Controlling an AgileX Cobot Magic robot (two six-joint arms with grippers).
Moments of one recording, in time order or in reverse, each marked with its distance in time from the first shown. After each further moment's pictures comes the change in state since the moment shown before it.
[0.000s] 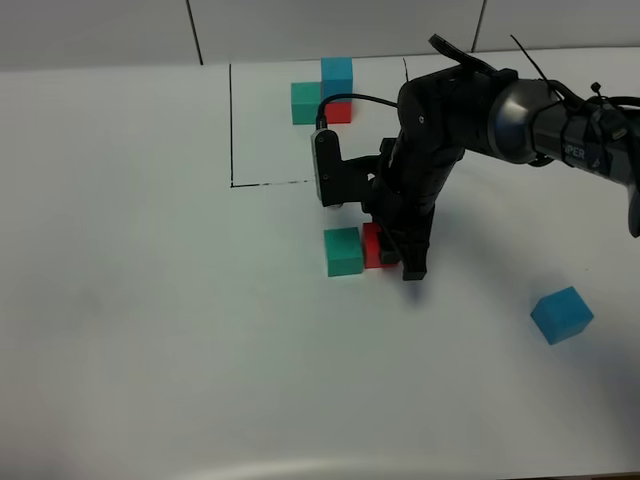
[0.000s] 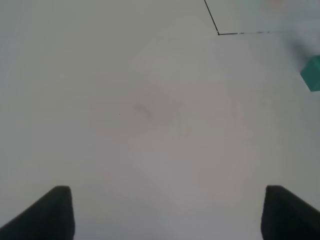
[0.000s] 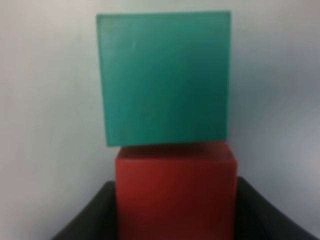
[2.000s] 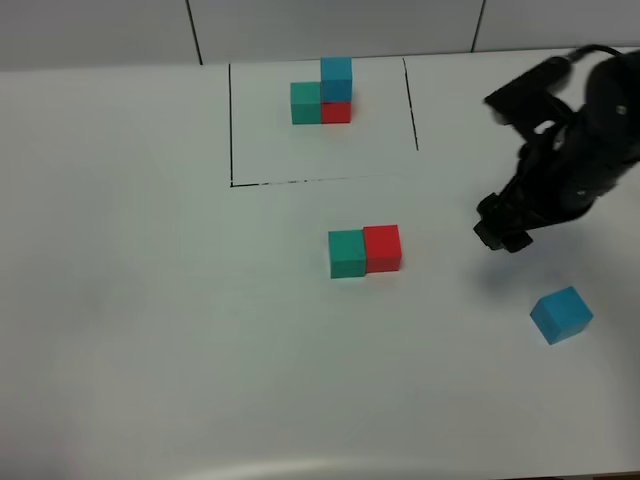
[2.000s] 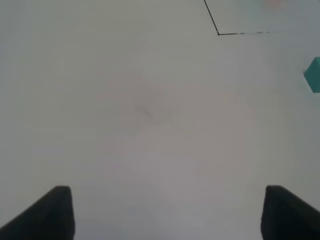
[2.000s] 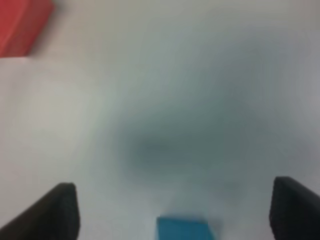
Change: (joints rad) left arm 0.000 0.000 0.000 0.000 0.000 0.000; right arm -0.222 -0.501 0.458 -0.119 -0.096 1.030
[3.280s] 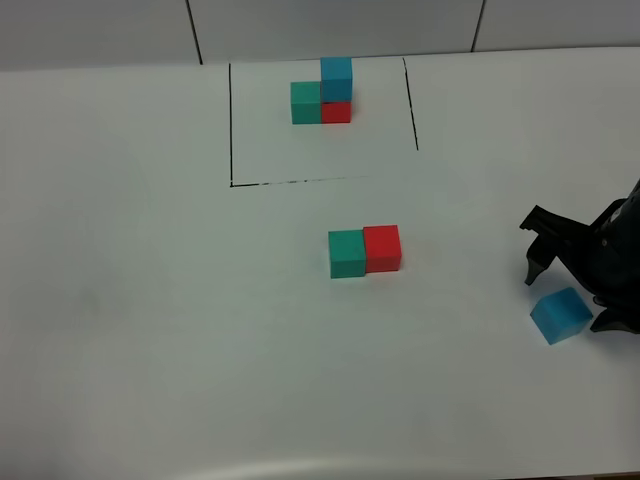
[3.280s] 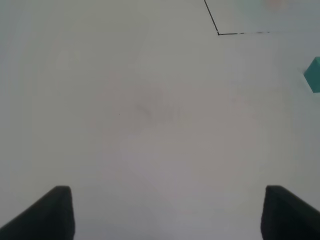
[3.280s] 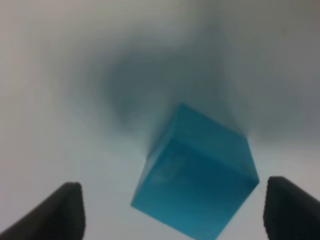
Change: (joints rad) left arm 0.000 0.000 0.000 0.000 0.000 0.000; right arm -0.164 0.031 0.242 0.177 -0.111 0.885
